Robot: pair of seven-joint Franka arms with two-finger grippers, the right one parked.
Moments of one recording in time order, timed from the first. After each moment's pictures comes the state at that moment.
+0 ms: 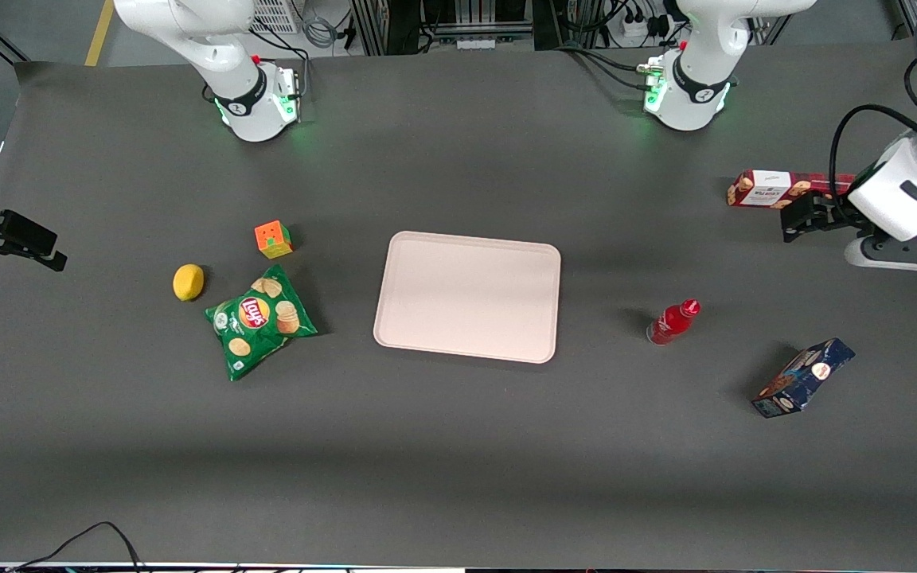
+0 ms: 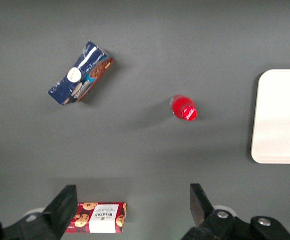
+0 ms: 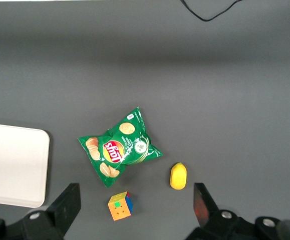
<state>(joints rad) 0.00 0.01 -0.10 -1.64 0.04 1.62 0.00</state>
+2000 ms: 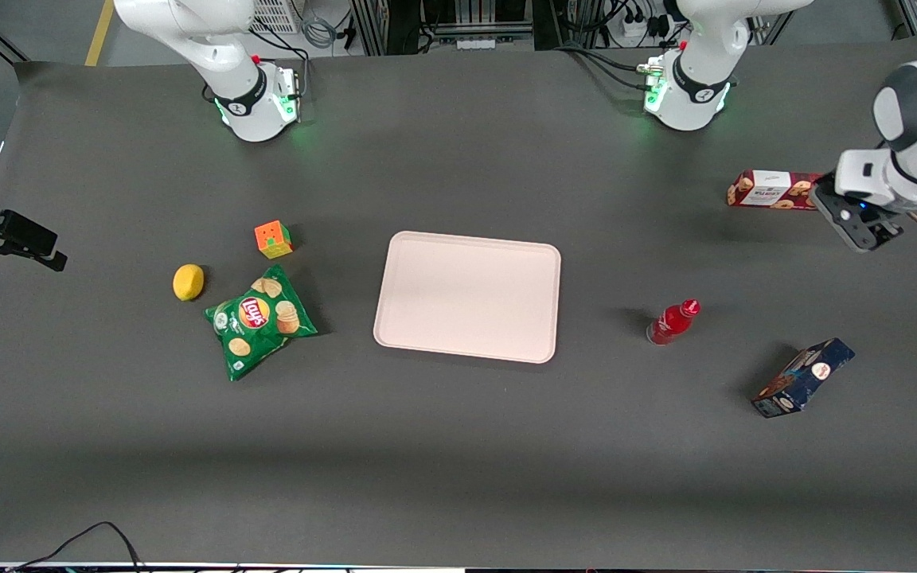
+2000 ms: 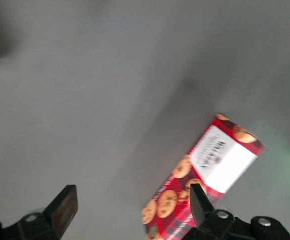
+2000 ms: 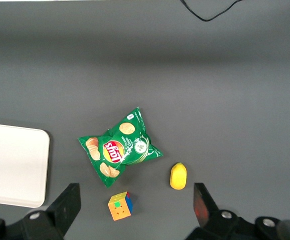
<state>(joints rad) 0.10 -0.17 0.18 -2.47 0.21 2.15 1.21</state>
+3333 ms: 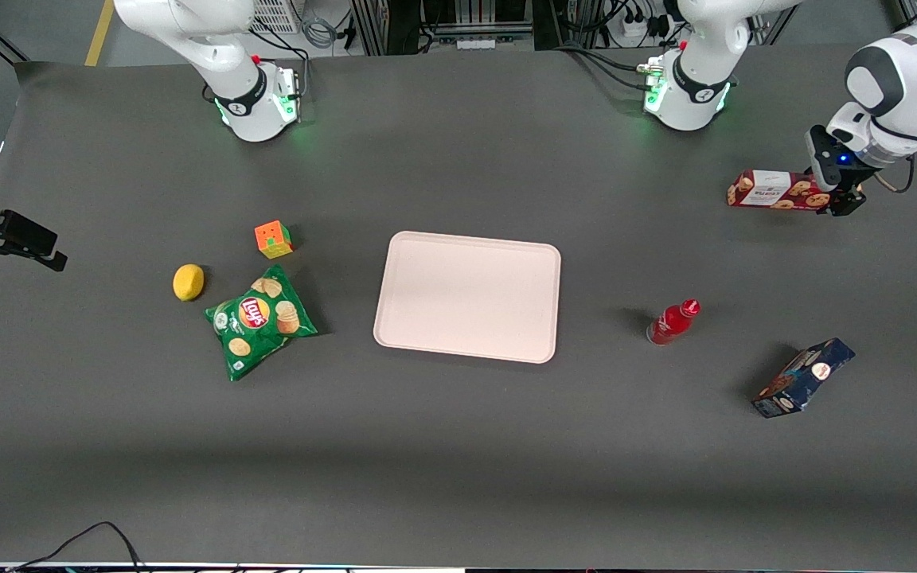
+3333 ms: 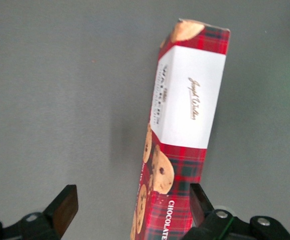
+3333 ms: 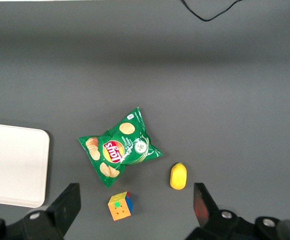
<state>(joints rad) 0.22 -0.20 0.40 -2.82 0.21 2.59 1.92</state>
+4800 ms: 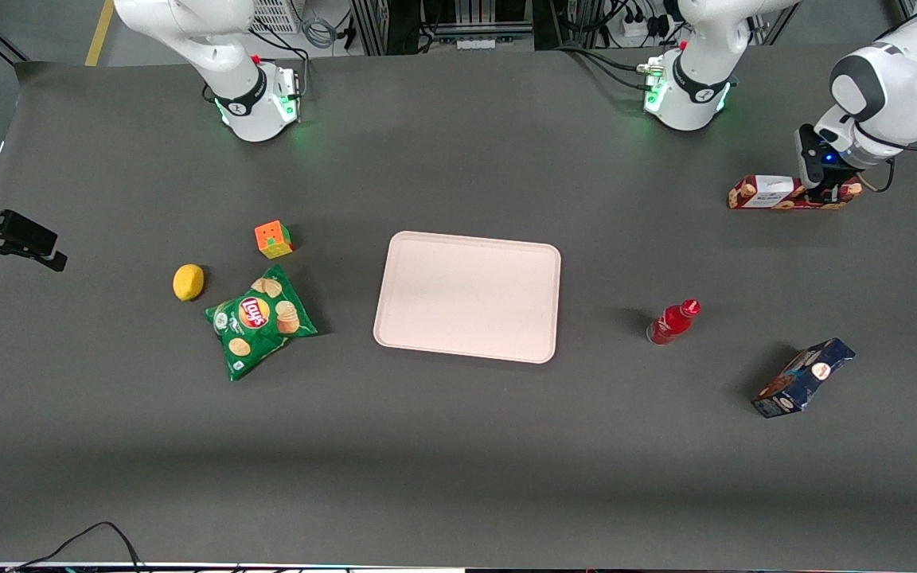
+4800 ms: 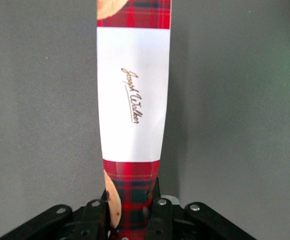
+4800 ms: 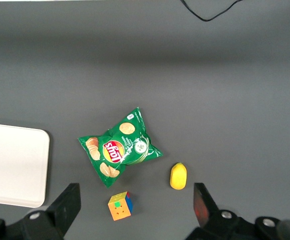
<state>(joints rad) 0.25 -0.12 0.41 -2.87 0.21 2.69 2.02</state>
